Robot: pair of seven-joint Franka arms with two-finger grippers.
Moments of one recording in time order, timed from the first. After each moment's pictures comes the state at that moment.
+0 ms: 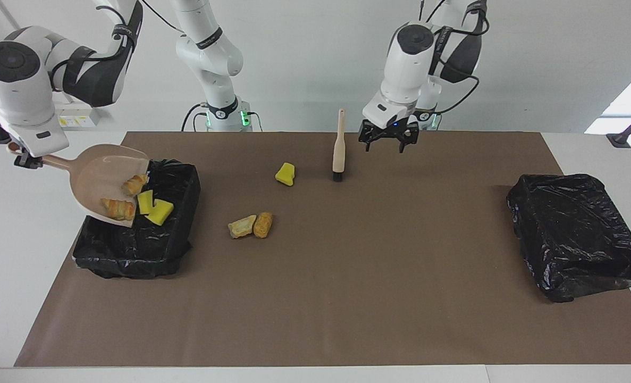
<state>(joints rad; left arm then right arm) -0.23 -0.11 -0.19 -1.86 -0.02 1.74 -0.25 -0.45 0.08 0.17 -1.68 -0.65 1.71 -1.72</state>
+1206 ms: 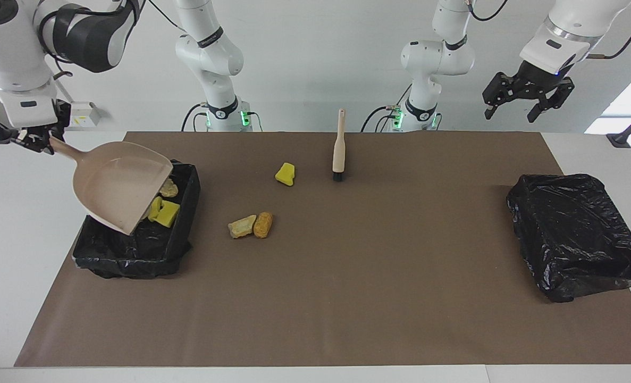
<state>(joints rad) -0.16 0.01 0.08 -1.34 -0.02 1.33 0.04 -0.31 0.05 0.17 -1.61 -0.27 1.64 -1.20</state>
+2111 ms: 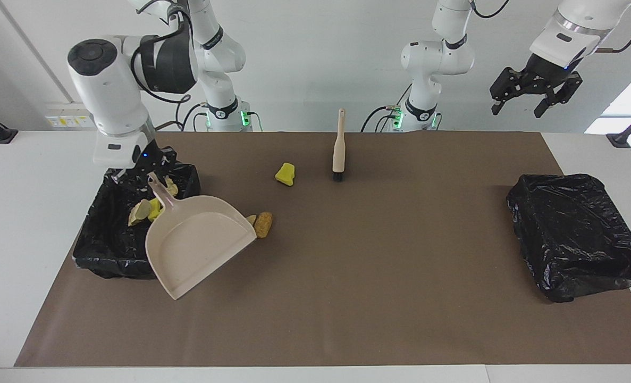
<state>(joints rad) -0.07 -0.03 -0.03 -1.41 -0.02 1.33 0.04 0.06 0.25 0.18 -1.64 -0.07 1.93 -0.21</state>
